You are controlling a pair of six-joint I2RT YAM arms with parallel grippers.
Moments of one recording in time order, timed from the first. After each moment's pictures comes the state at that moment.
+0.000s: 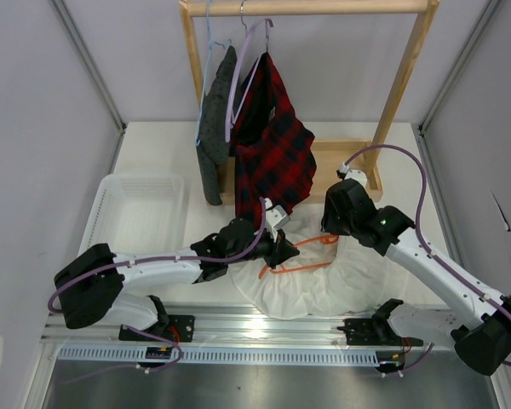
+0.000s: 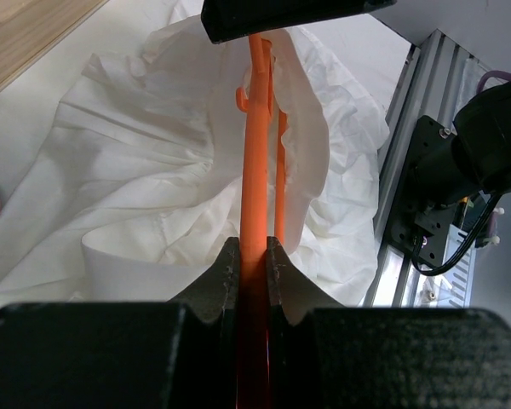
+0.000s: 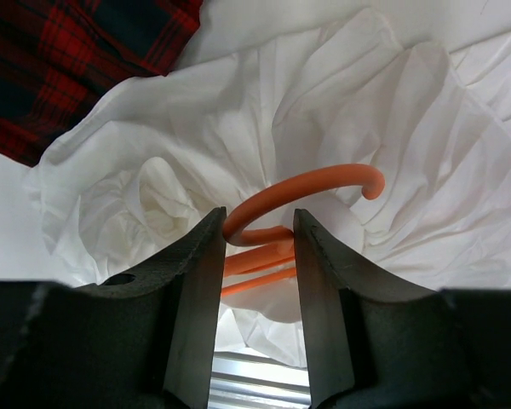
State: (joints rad) left arm -1.03 1.35 0.63 0.45 0.19 -0.31; right arm 0.68 1.10 1.03 -0.78 0.31 0.61
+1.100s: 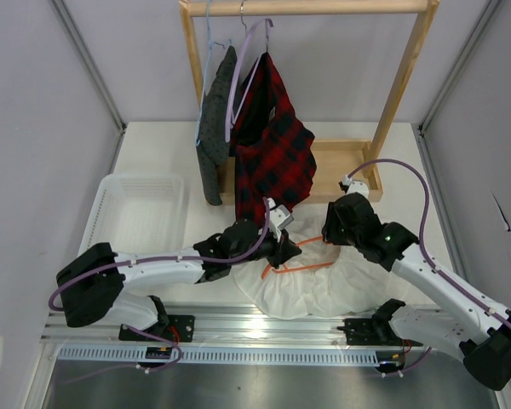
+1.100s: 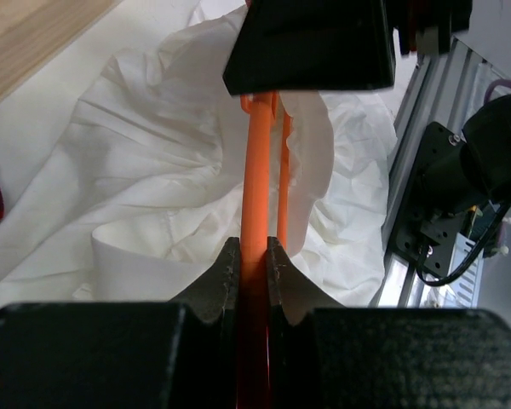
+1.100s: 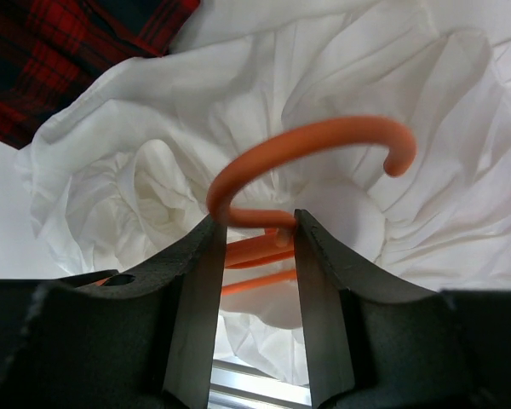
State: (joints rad) left arm -1.06 1.36 0.66 0.42 0.12 -0.31; right arm 0.68 0.99 0.86 -0.66 0.28 0.59
